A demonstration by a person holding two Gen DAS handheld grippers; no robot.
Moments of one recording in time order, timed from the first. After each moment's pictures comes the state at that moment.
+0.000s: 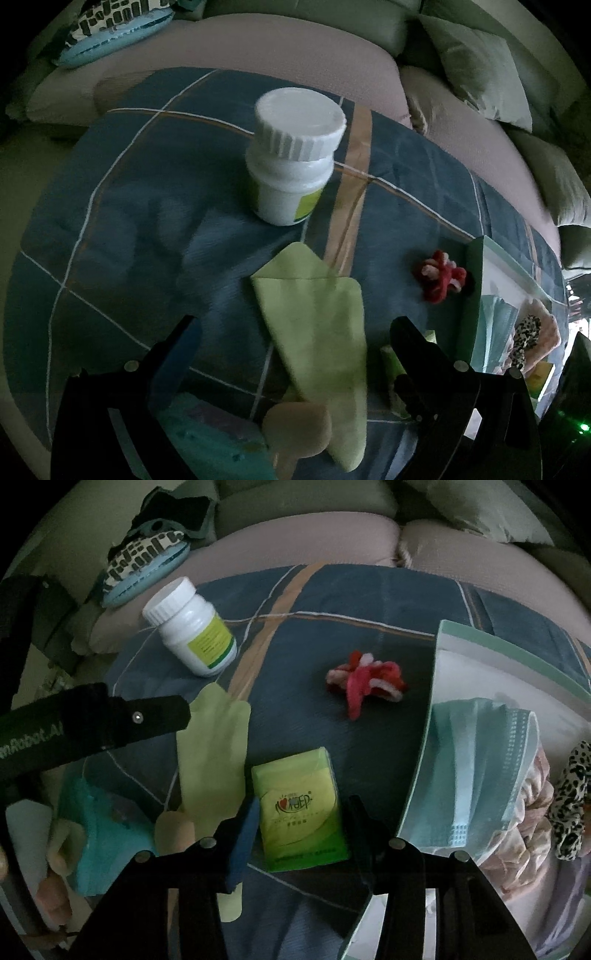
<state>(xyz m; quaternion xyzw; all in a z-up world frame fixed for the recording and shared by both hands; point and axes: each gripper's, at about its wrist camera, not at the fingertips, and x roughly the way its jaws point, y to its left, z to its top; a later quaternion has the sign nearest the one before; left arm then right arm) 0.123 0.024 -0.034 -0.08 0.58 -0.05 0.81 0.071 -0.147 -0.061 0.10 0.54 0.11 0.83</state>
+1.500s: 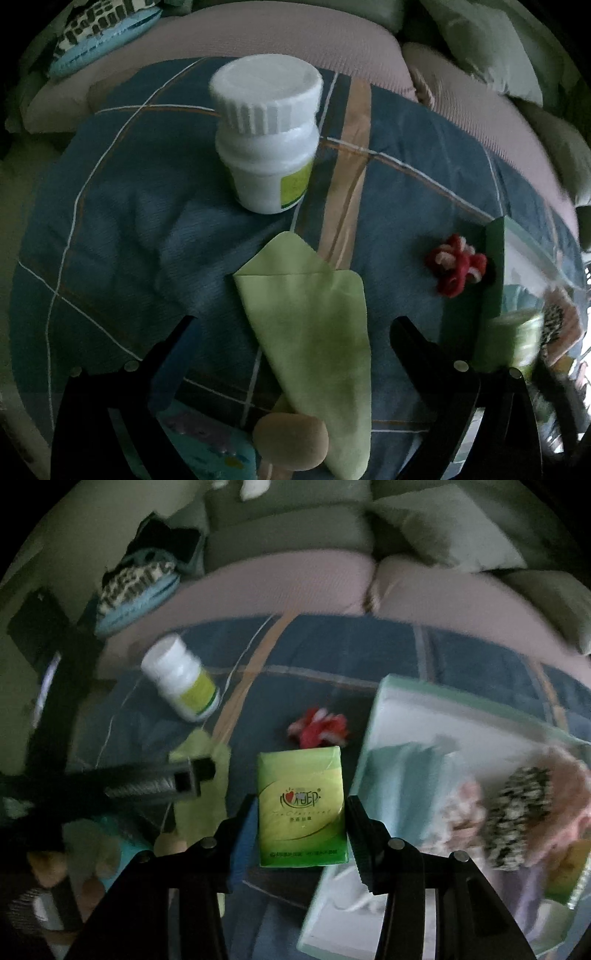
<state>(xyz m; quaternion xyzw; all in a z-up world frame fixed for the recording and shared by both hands) 0.137 -0.006 -0.054 -0.03 0.60 -0.03 0.80 0.053 -0.177 -0.015 0.09 0.48 0.05 0.87</state>
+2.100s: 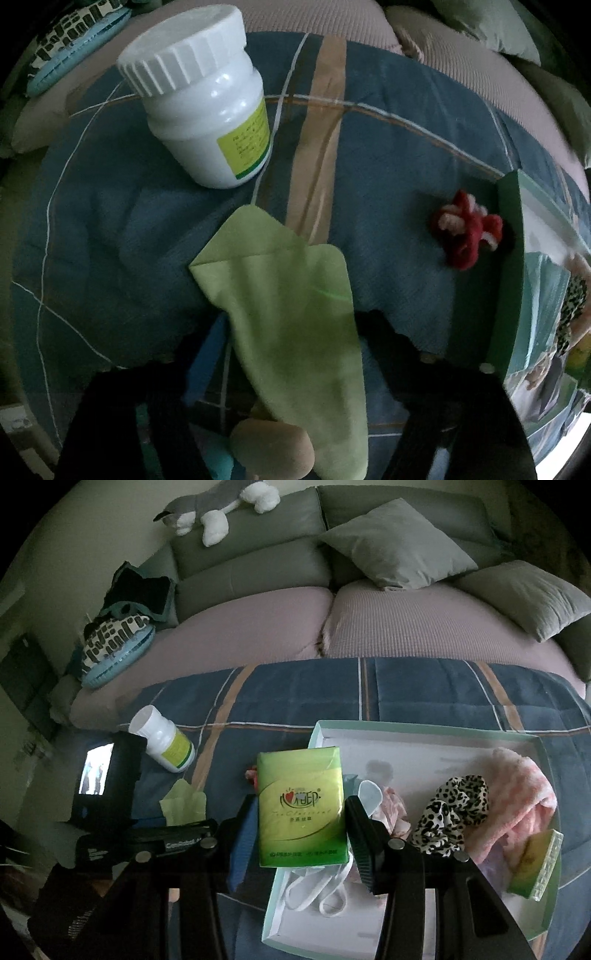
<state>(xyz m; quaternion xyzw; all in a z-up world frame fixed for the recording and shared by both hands) 0.145 -0.048 -0.085 0.01 0.63 -0.04 0.77 0.039 -0.217 0.015 0.14 0.44 0.02 0.89</state>
